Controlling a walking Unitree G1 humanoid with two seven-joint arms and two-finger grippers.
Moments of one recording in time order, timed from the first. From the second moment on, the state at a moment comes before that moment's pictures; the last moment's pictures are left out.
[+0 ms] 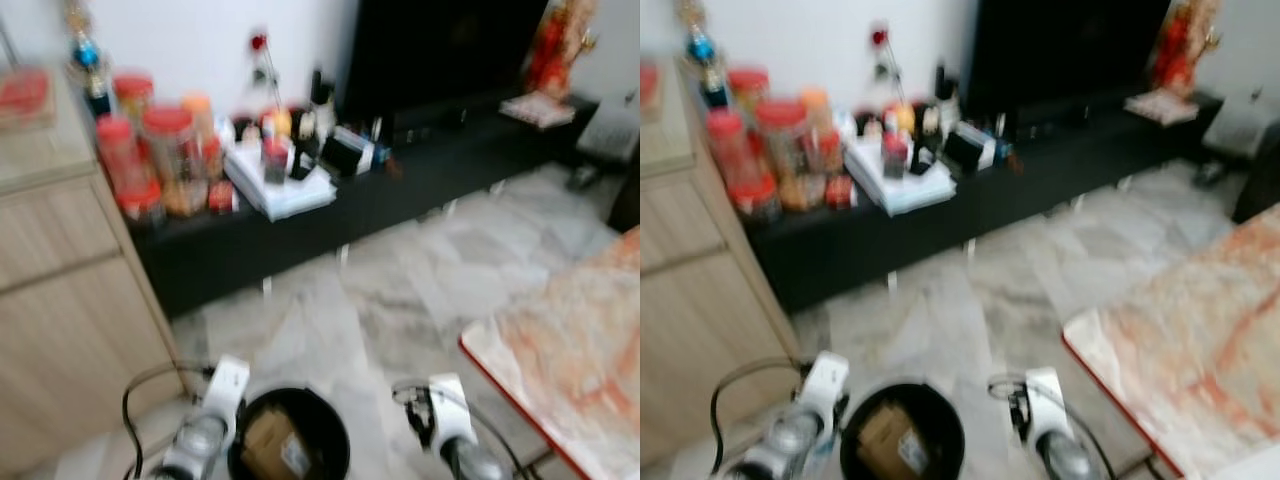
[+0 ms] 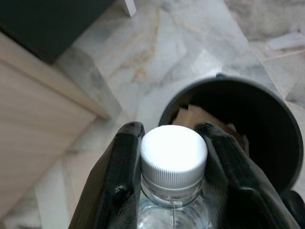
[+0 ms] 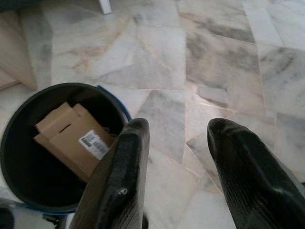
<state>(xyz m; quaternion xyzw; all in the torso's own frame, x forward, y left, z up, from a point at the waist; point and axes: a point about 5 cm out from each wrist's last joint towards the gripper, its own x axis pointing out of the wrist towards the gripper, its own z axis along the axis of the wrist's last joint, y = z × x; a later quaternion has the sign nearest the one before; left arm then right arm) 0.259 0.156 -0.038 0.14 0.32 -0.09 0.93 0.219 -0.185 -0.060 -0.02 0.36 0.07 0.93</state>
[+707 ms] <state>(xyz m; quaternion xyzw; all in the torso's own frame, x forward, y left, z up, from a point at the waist) 0.276 0.129 -0.024 0.12 0.29 -0.12 0.94 0.240 -0.179 -0.043 -0.03 0.31 0.14 0.94</state>
